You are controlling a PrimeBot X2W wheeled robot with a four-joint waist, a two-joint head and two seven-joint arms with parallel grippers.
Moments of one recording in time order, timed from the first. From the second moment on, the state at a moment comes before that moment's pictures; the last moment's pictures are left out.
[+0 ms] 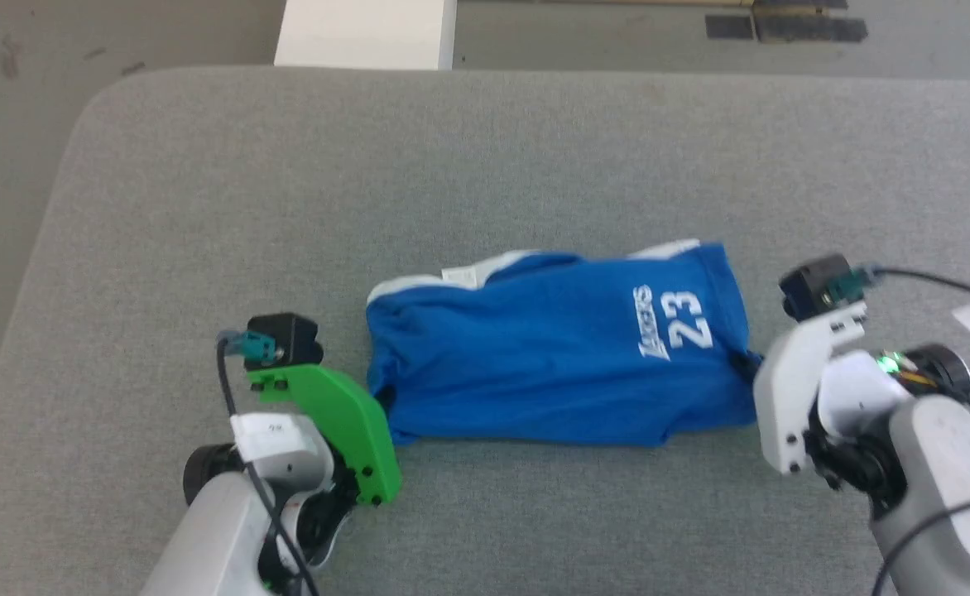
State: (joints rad) left arm -0.23 0.21 -0.33 -0.02 -0.61 0.22 0.63; right arm -0.38 -0.26 0.20 0.24 0.35 0.13 0.71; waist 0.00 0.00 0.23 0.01
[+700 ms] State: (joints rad) left arm -0.04 0.22 -0.28 -0.03 -0.69 0.27 0.65; right arm 0.03 -0.13 0.05 -0.06 0.39 0.13 0.80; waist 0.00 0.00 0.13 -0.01
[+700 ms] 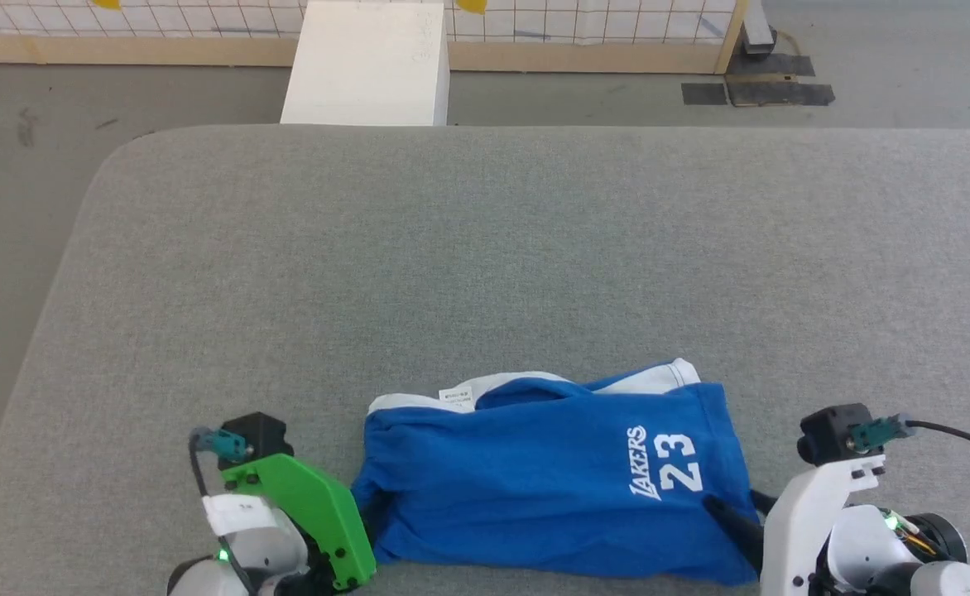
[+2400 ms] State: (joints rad) left arm -0.06 0.12 -0.14 -0.10 -0.23 0.08 -0.26; right arm -0.20 -0.39 0.11 0.25 0.63 0.13 0.75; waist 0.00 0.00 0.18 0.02
